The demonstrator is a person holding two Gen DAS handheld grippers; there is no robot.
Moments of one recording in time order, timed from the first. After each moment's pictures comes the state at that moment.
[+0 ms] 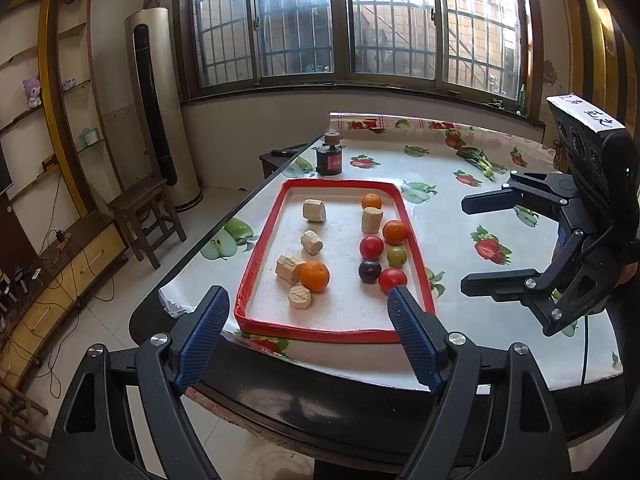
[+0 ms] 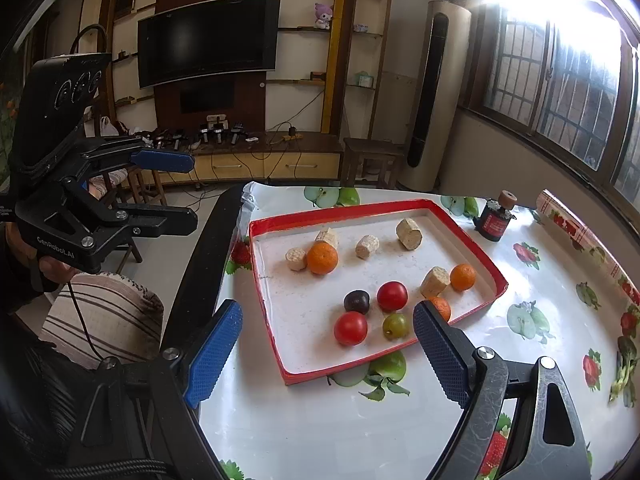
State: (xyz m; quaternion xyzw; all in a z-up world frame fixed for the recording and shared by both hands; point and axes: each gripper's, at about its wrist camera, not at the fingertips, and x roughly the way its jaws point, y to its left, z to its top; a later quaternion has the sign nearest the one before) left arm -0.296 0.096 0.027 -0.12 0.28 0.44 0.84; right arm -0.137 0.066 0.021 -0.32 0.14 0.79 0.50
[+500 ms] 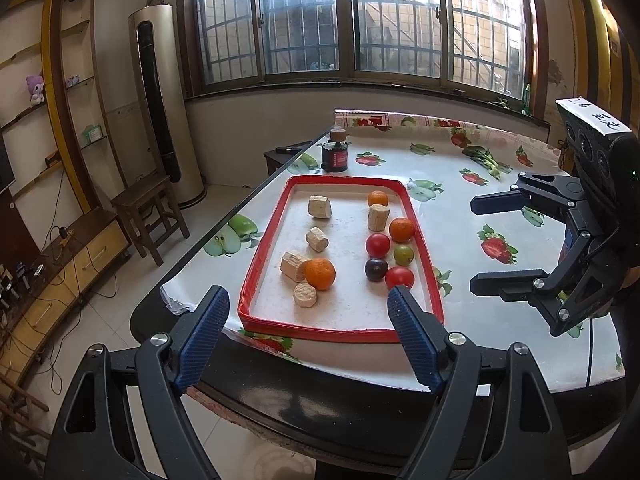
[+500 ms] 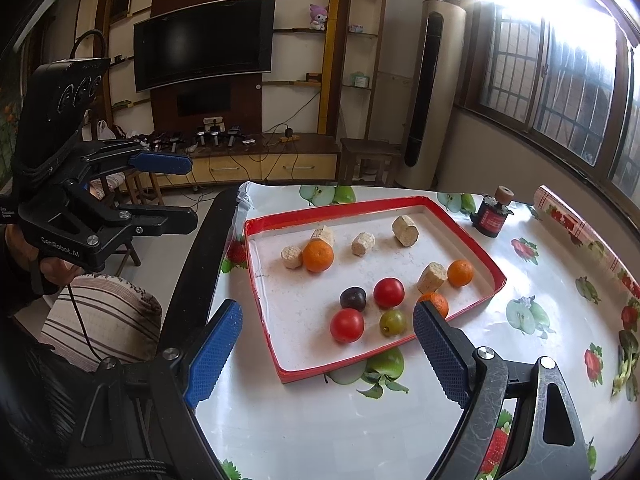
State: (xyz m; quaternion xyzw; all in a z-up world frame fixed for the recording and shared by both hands) left arm -0.297 0.099 0.023 -0.12 0.29 0.45 0.84; right arm -0.133 0.065 0.019 -0.31 0.14 0.79 0.50
